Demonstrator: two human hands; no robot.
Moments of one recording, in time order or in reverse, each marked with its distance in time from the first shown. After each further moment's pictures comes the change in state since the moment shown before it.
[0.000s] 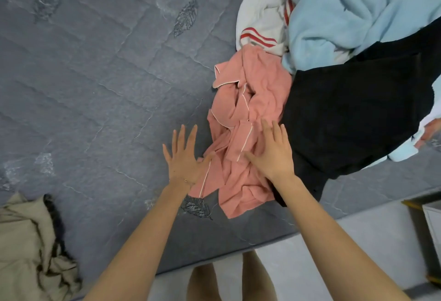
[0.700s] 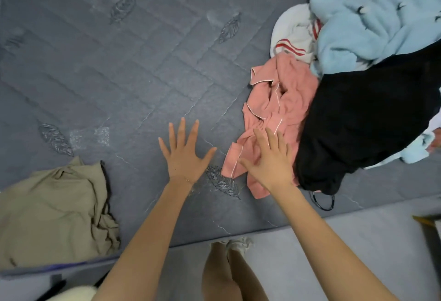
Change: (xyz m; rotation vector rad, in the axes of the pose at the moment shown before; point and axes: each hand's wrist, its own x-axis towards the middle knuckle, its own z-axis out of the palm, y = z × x) left_hand -0.095 -0.074 -0.075 0.119 0.217 -0.013; right_hand -0.112 -0.103 0.013 -0.113 0.013 -0.110
